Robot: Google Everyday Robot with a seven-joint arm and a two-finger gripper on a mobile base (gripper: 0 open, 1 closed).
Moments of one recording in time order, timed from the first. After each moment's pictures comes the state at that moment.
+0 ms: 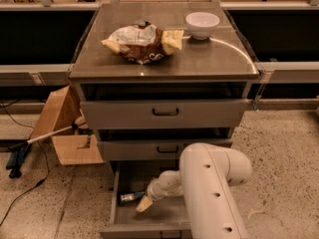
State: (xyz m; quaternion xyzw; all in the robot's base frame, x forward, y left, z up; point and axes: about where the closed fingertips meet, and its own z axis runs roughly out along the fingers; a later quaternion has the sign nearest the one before) arm 0.596 0.063 0.138 -0.51 0.81 0.18 0.23
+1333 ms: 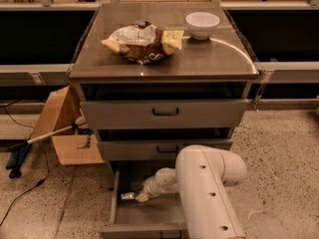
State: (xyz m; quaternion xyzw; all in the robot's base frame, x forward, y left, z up) arm 0.613 0.083 0.134 -0.52 0.80 0.18 0.24
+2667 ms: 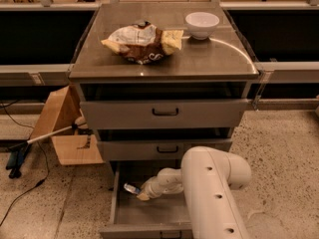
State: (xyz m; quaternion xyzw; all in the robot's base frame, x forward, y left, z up) arm 0.611 0.082 0.140 -0.52 0.79 0.19 0.24
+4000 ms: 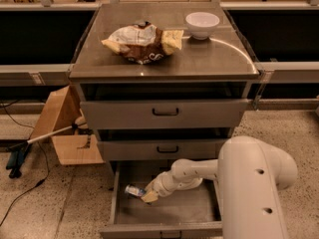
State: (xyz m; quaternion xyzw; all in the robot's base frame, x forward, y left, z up) arm 0.558 0.046 0.259 -0.52 0.78 0.27 0.22
